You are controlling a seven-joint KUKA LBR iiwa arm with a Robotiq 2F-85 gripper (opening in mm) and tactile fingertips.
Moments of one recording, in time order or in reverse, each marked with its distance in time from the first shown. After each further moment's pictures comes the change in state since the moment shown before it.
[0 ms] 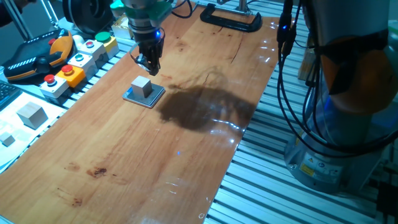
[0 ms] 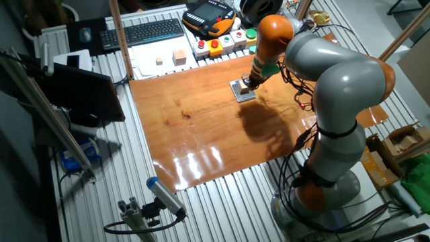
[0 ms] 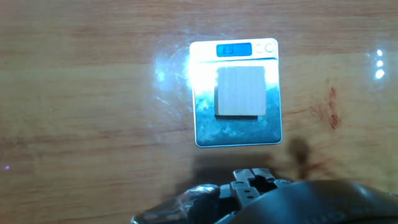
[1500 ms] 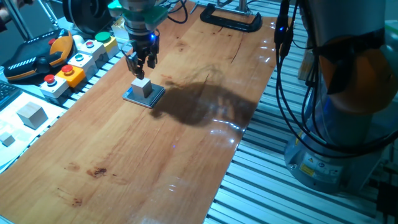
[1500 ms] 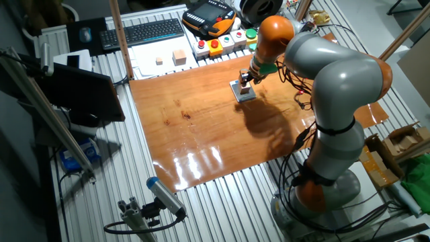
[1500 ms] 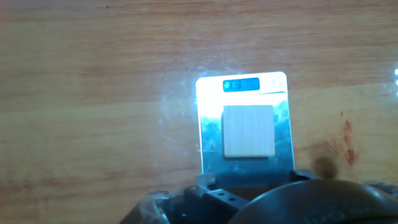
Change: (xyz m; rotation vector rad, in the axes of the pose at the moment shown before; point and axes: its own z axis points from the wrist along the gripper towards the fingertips) arm -0.031 0.003 0.016 -0.005 -0.064 0.054
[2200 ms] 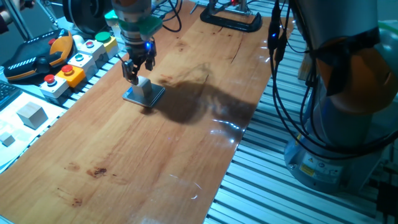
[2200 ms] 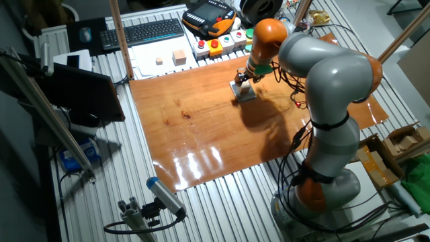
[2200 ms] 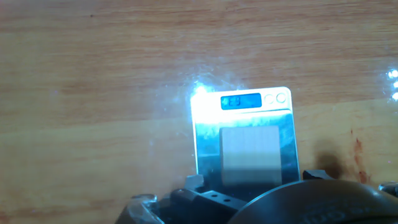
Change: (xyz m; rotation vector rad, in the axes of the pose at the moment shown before) arm -0.018 -0.006 0.033 0.003 -0.015 0.024
